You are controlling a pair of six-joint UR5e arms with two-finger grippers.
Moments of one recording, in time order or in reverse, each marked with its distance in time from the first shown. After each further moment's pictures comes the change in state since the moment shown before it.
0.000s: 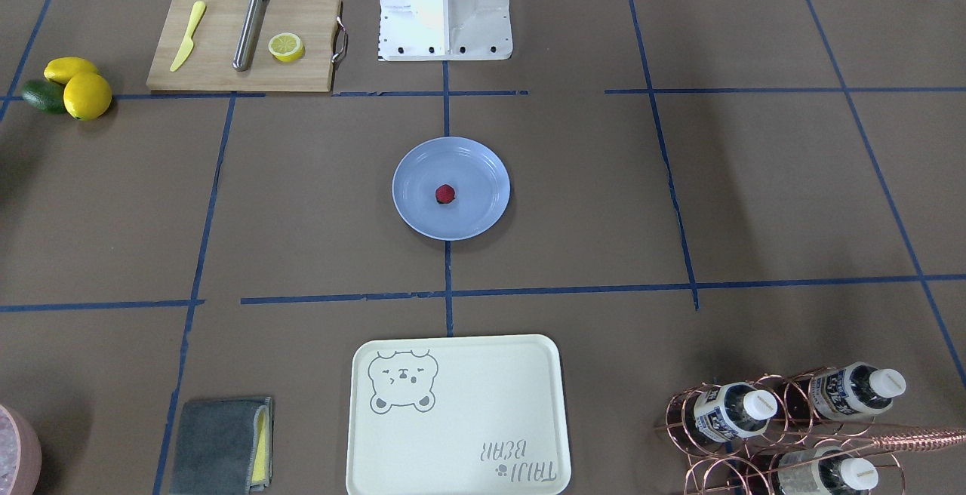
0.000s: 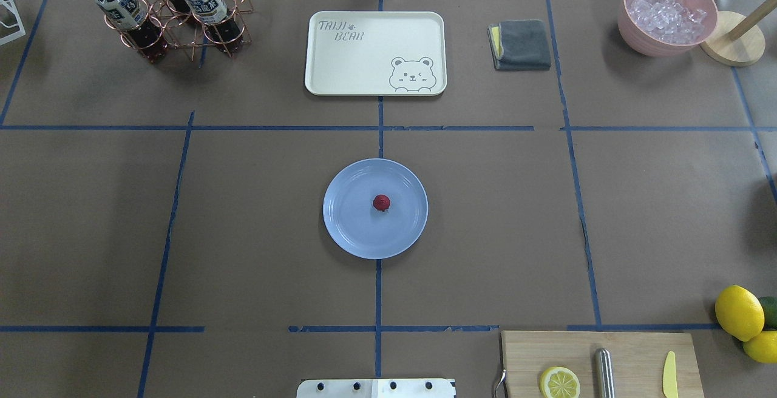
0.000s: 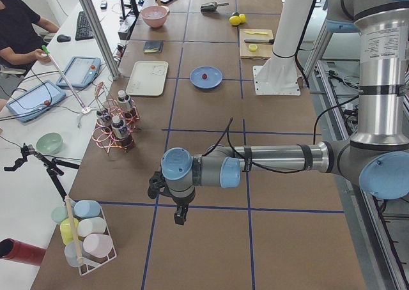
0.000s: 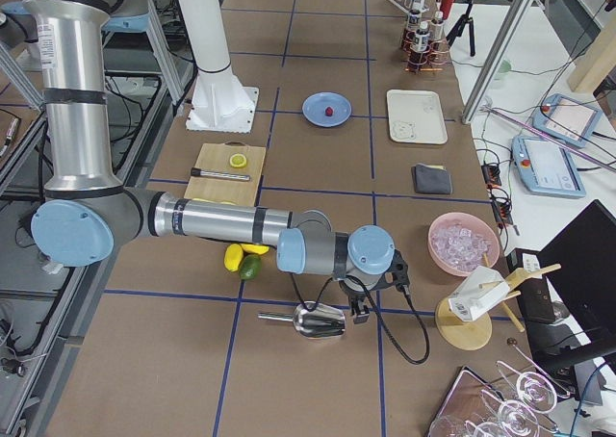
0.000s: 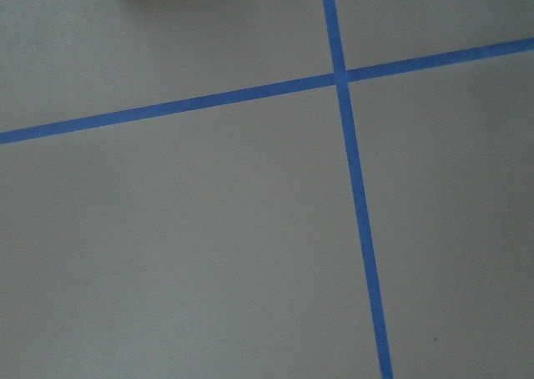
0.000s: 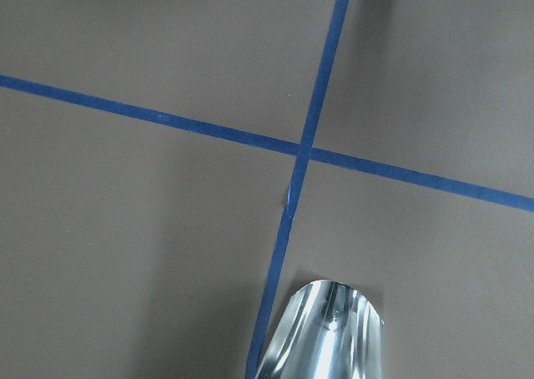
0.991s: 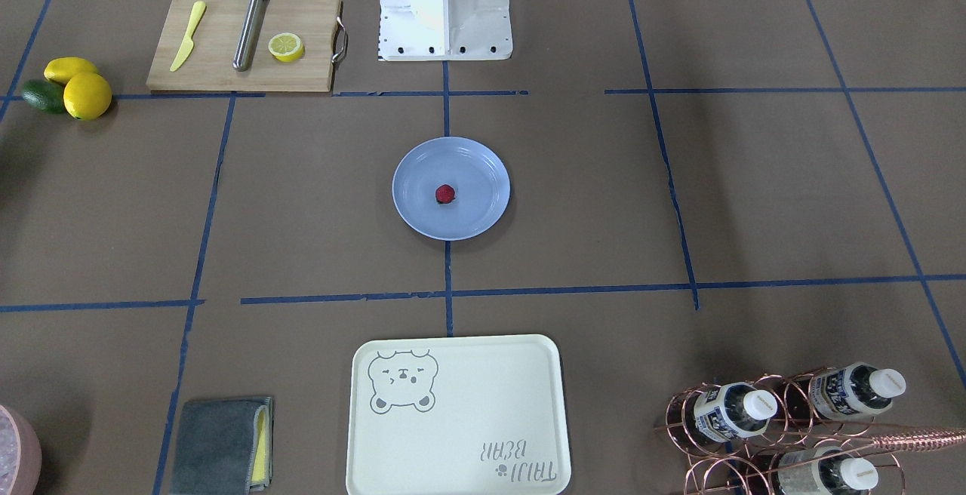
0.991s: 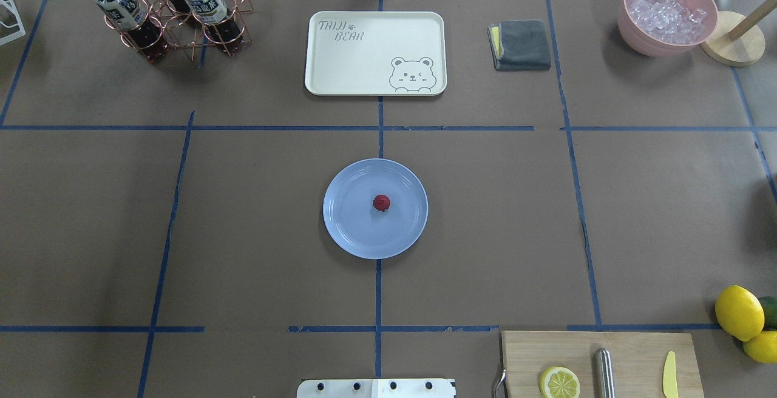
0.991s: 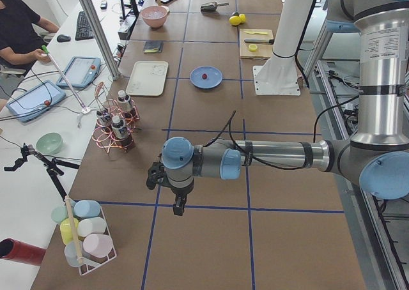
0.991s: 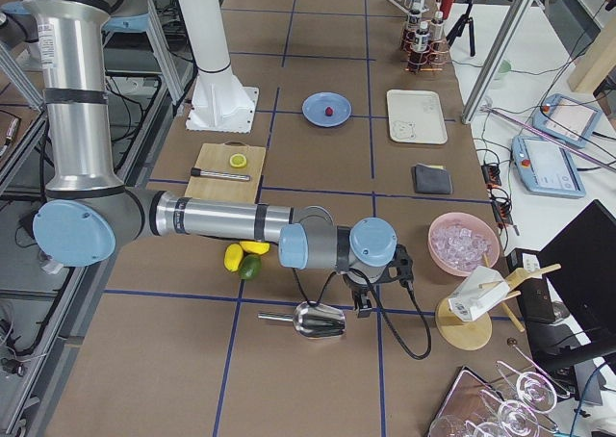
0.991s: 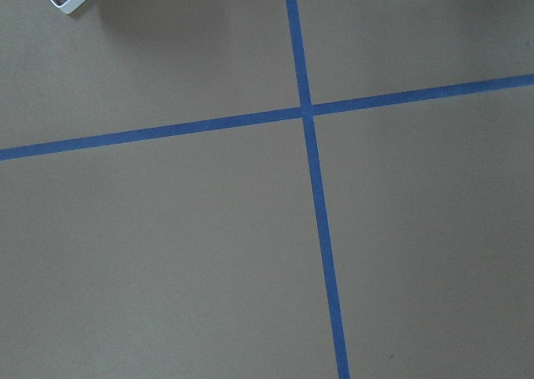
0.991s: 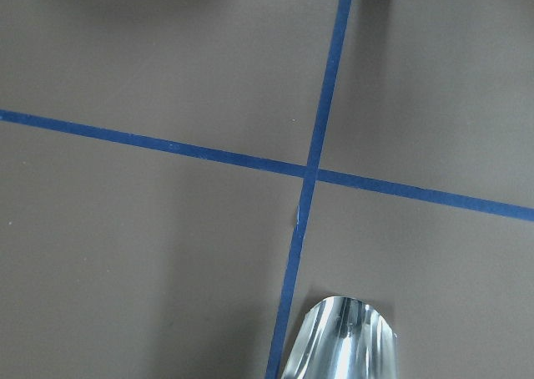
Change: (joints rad) left arm 0.000 0.005 -0.048 0.005 -0.003 -0.035; right arm 0.000 0.005 0.028 0.006 0.002 0.064
